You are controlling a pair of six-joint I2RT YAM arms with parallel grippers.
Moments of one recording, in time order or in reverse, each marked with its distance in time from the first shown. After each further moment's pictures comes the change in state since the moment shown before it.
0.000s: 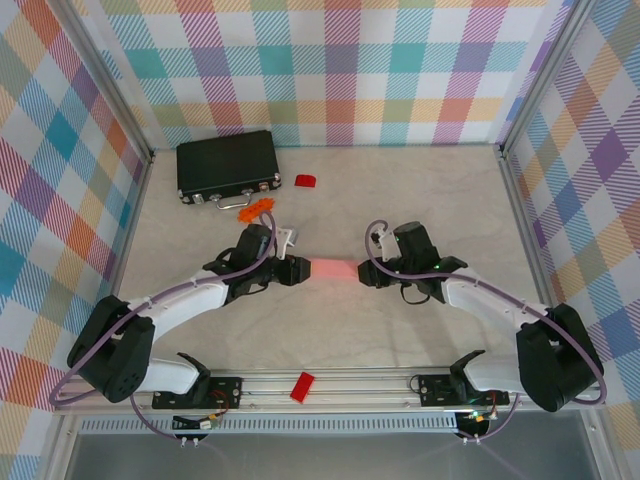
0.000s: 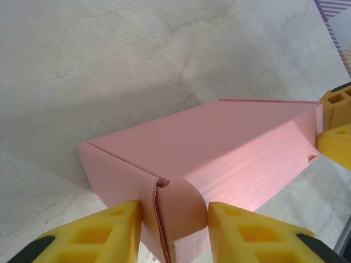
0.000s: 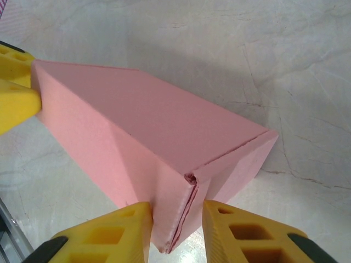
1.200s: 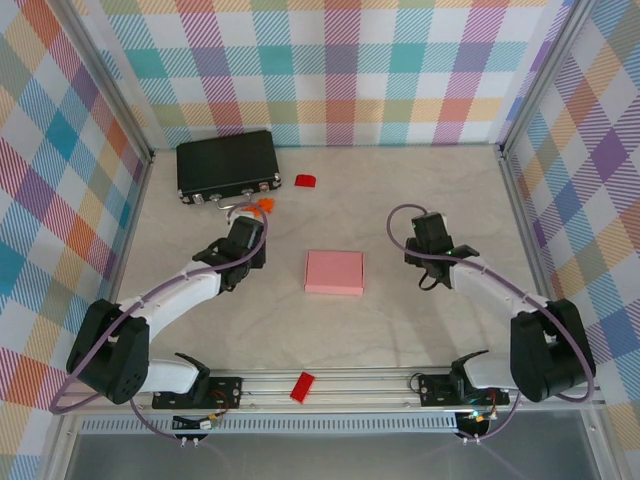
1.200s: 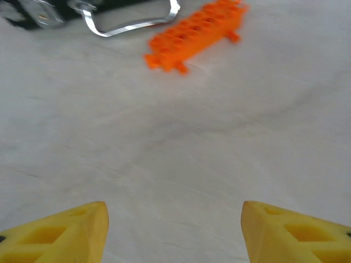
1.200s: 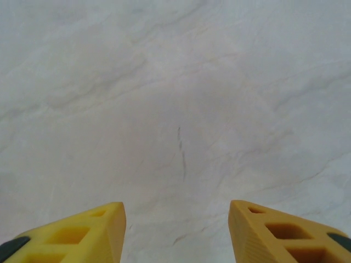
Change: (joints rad) left arm 0.118 -0.013 0.089 -0.256 -0.812 0.116; right arm -0.195 0.058 0.068 -0.109 0.684 0.045
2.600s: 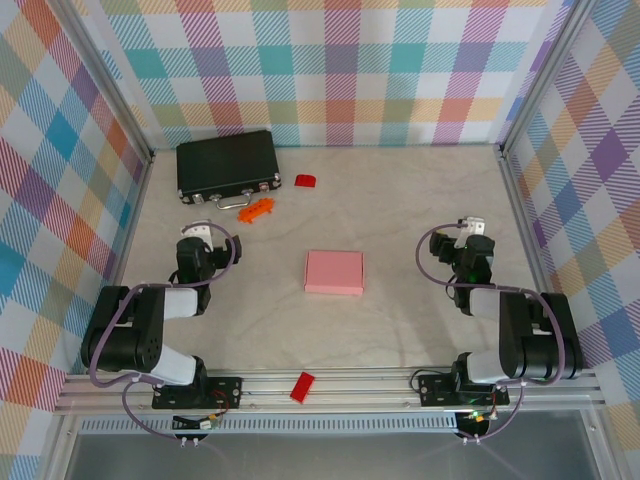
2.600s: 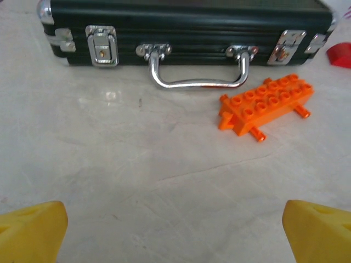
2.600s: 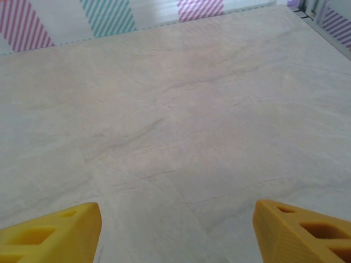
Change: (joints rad) left arm 0.437 0.134 -0.414 1.006 0.431 0.163; right arm -0.379 0.072 -0.417 1.043 -0.328 -0.242
